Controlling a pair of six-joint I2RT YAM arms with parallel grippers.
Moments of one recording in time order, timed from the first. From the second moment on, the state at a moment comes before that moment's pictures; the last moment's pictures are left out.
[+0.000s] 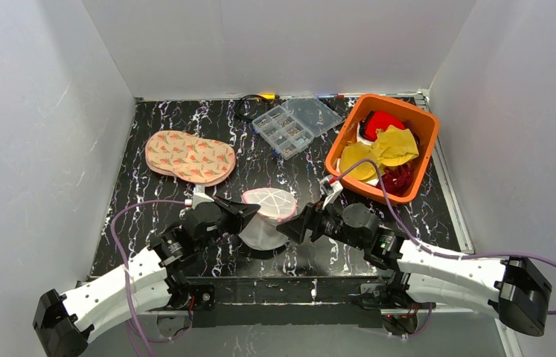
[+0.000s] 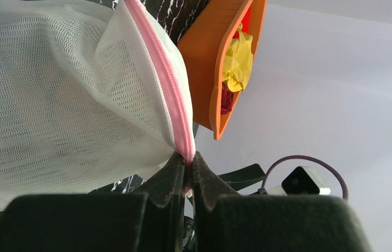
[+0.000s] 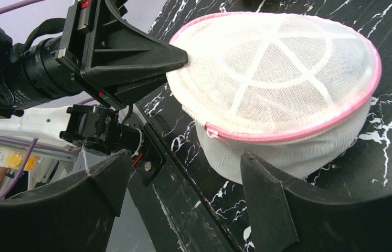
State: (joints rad) left arm -0.86 0.70 0.43 -0.15 -0.27 -1.64; right arm 1.08 0.89 0.42 0.29 -0.01 0.75
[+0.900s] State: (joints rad) left arm -0.86 0.66 0.52 -0.27 -0.25 -1.65; right arm 1.08 1.04 0.35 0.57 -0.09 0.89
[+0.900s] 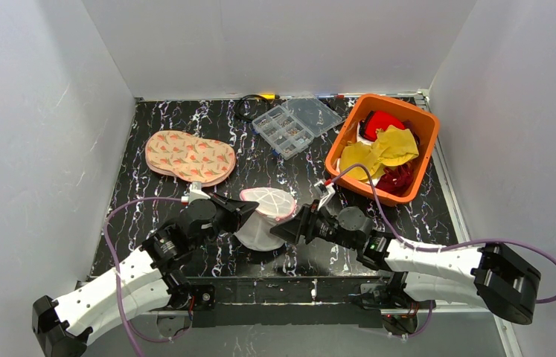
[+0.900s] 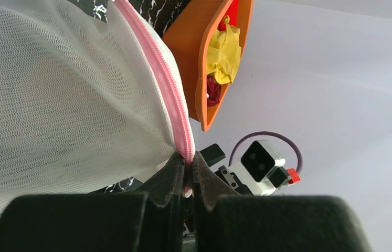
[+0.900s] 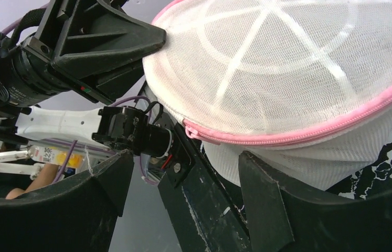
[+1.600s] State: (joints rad) left arm -0.86 0.66 0.53 -0.27 -0.25 -1.64; right arm 1.08 1.10 0.33 0.72 -0.06 0.95
